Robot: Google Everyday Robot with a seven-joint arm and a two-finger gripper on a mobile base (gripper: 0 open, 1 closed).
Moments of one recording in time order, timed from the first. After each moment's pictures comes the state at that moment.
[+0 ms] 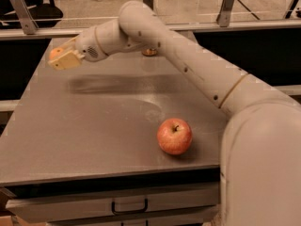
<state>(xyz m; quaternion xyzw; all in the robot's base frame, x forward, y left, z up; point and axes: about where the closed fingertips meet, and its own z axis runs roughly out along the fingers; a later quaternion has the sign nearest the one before) 0.654 0.255 0.907 -0.58 0.58 0.37 0.43</state>
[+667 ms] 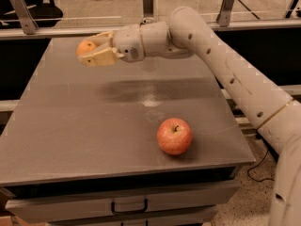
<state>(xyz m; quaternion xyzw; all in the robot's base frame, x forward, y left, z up) 0.619 0.157 0.944 -0.58 0.49 0.43 0.49</state>
